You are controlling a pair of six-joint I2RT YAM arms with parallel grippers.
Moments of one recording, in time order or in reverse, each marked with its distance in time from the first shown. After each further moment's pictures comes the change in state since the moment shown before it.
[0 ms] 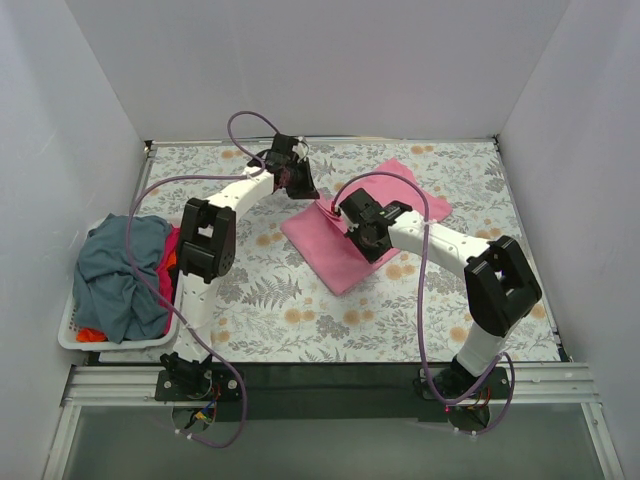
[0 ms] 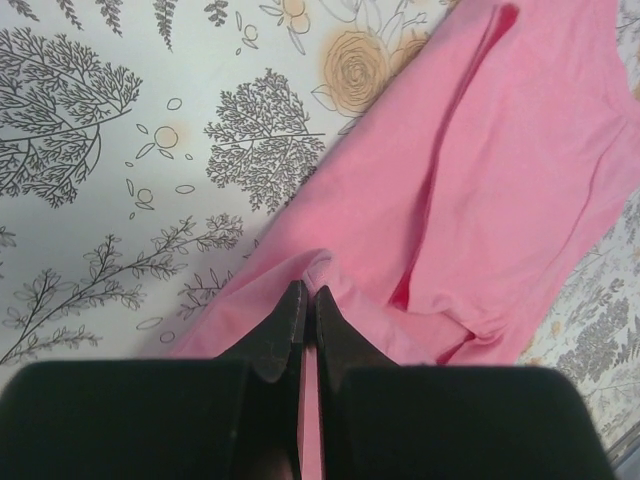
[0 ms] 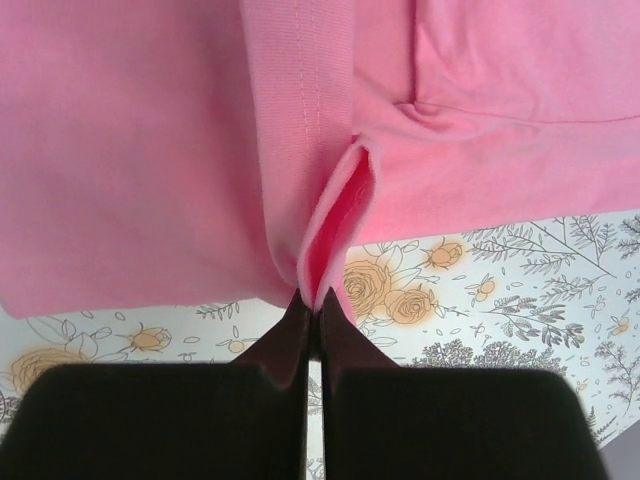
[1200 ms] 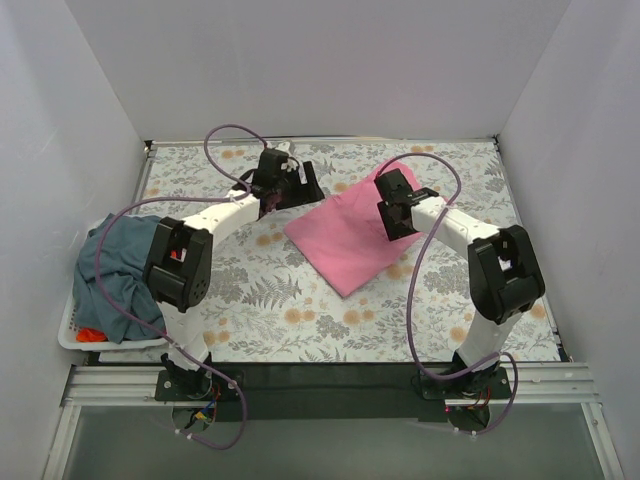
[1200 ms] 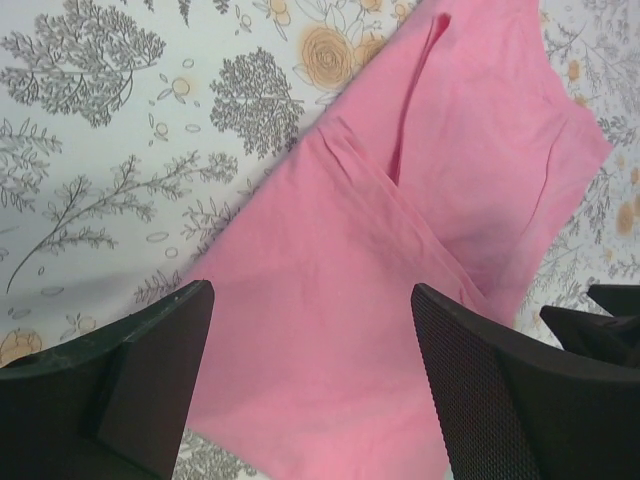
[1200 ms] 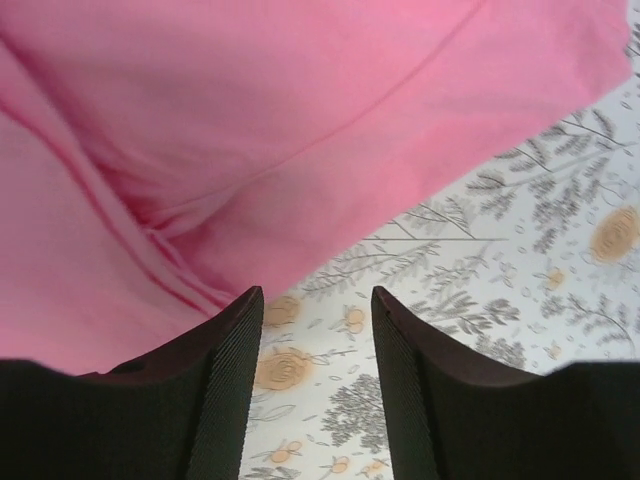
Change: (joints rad) left arm -0.039 -0.318 -0.452 0.317 -0.125 -0.044; right arm -0.241 0.055 -0.007 0.136 0.196 0.124
